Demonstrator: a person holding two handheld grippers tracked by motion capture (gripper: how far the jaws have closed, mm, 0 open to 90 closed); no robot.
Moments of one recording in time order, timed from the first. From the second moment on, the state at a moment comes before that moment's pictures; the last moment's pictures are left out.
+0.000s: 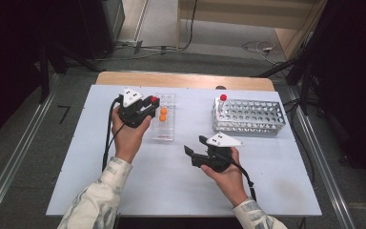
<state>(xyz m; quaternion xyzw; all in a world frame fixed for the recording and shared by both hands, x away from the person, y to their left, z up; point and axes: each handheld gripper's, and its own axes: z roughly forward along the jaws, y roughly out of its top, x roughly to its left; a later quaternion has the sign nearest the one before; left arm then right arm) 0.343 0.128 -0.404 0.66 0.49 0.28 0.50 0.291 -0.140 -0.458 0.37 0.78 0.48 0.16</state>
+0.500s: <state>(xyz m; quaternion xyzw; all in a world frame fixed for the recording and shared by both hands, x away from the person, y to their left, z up) 0.345 0.128 -0.419 0.66 0.50 0.27 0.49 0.291 -0.142 -0.457 0.37 0.78 0.48 0.16</state>
